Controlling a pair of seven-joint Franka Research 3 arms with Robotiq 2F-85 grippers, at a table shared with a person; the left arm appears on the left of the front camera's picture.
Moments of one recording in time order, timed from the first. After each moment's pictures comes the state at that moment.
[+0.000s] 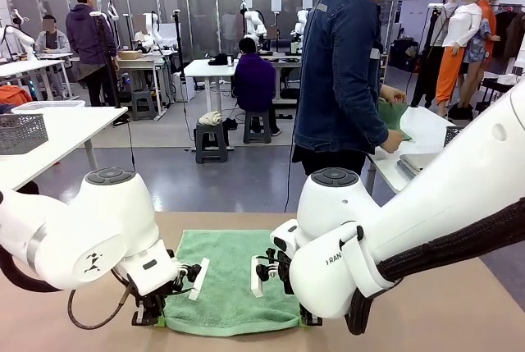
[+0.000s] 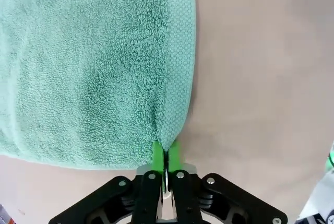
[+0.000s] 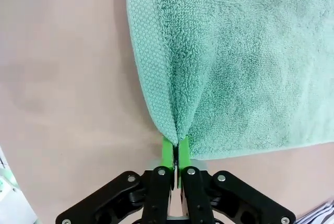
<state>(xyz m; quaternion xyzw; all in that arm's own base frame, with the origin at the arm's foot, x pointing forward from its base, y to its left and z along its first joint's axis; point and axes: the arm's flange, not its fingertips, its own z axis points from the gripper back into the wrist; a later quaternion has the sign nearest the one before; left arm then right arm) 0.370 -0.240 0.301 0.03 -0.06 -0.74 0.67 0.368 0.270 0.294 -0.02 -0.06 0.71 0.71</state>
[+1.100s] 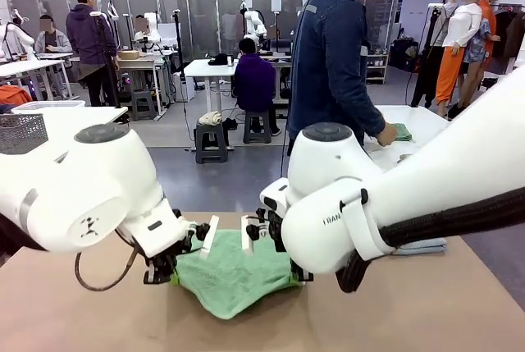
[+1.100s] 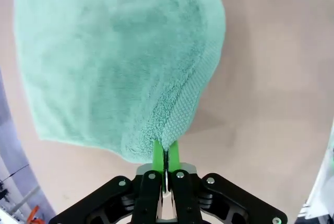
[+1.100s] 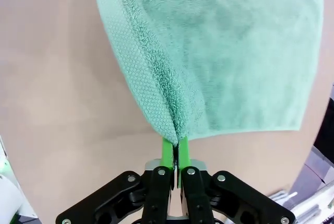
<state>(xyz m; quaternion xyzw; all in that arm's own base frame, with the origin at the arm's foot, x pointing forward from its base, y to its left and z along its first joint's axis) 0.378 -0.260 0.383 0.06 -0.13 -0.74 0.66 0.394 0.287 0.368 -0.05 -0.10 0.72 0.69</state>
